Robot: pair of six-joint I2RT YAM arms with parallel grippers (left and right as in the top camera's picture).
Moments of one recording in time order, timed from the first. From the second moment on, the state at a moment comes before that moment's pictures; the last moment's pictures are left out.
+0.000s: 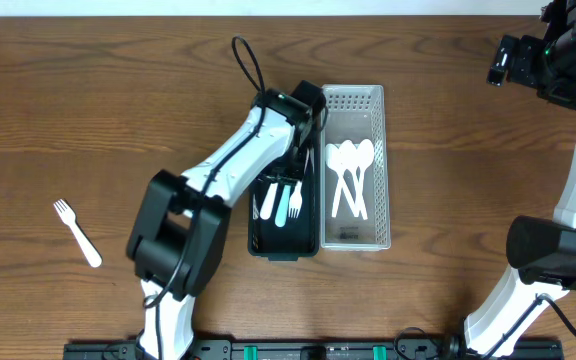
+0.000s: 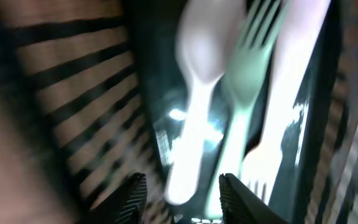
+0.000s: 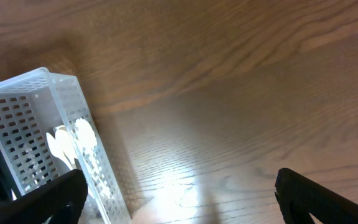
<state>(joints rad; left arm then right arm) -0.54 2.03 1.63 -1.21 -0.12 -0.38 -0.15 2.00 2.43 -1.69 0.00 0.21</state>
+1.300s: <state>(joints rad) 0.71 1.86 1.31 -1.01 -0.09 -0.31 -0.15 2.00 2.43 -1.69 0.00 0.22</state>
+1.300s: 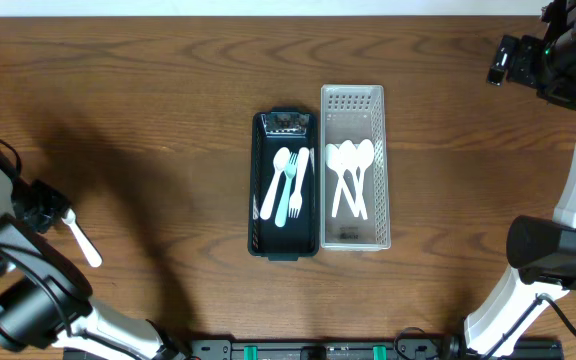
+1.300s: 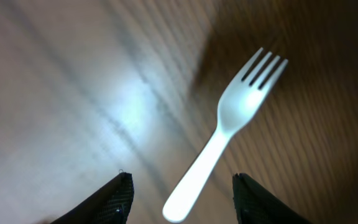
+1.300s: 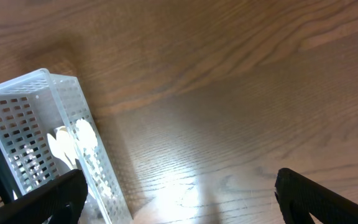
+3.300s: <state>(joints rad) 0.33 1.76 1.51 -1.18 -0.04 -0.17 -0.15 2.00 2.43 -1.63 0.00 0.24</state>
